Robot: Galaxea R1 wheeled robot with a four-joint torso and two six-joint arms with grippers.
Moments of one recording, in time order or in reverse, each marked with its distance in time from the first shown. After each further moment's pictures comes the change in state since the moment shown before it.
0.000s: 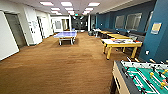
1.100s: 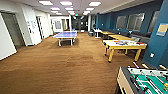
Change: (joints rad) left arm -0.003 0.000 -0.001 0.000 0.001 0.000; right arm 0.006 0.006 0.000 -0.006 0.002 0.000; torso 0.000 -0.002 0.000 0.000
